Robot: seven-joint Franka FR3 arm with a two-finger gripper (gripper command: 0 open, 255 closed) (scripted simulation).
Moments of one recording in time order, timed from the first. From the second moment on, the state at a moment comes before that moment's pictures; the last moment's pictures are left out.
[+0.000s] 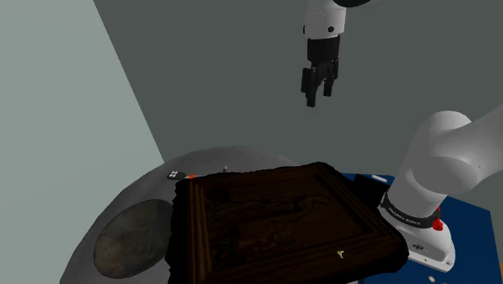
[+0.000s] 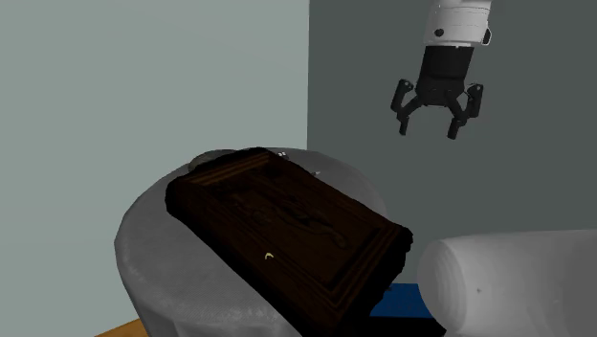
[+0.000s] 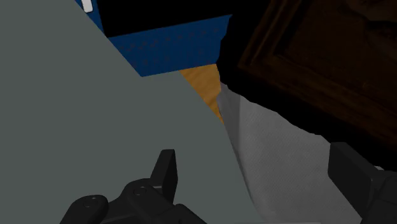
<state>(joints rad) -0.01 -0.75 0.03 -2.42 0.06 1.58 0.11</state>
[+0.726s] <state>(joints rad) 0.04 -0.50 0.15 -2.37 0.11 1.82 0.18</state>
